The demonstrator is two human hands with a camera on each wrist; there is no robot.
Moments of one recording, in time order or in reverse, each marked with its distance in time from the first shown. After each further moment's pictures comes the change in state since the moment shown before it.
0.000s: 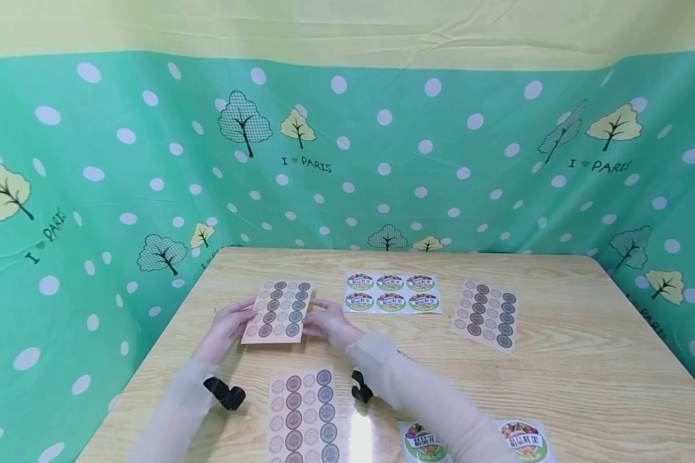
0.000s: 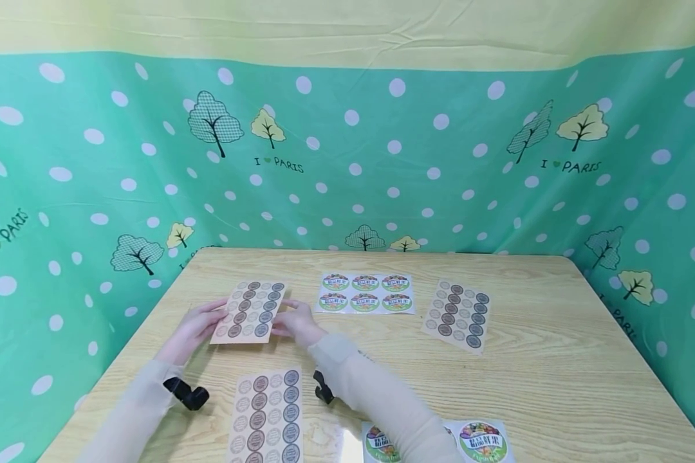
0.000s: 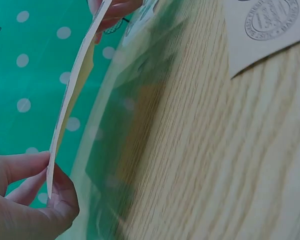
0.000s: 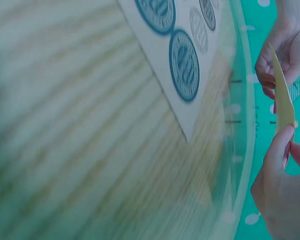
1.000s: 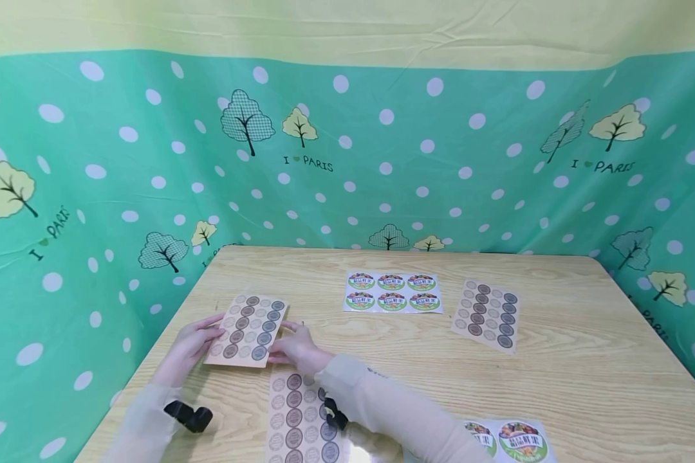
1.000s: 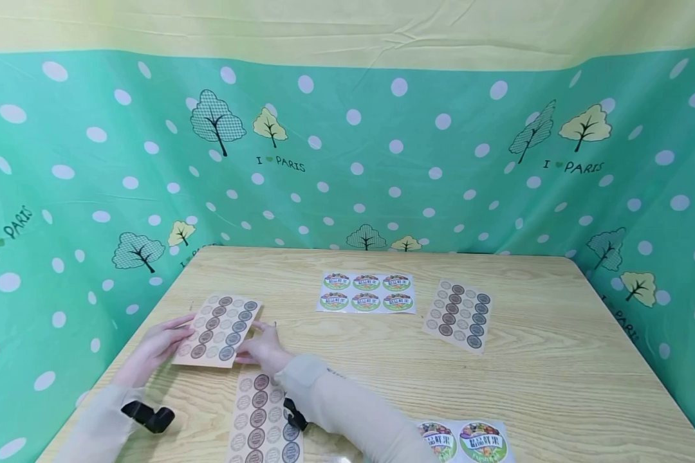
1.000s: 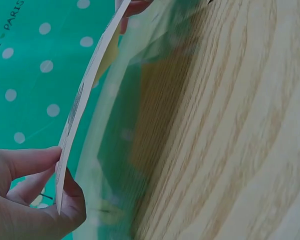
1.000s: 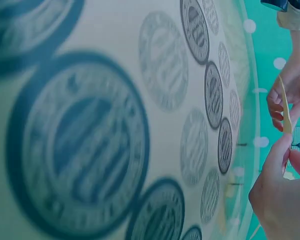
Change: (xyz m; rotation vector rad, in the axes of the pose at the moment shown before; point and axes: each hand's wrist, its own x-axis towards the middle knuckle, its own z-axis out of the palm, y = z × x) left_hand -0.041 -0.008 -0.055 0.045 -0.005 -0.028; right_hand -0.028 0.035 0.059 0.016 -0.029 0.028
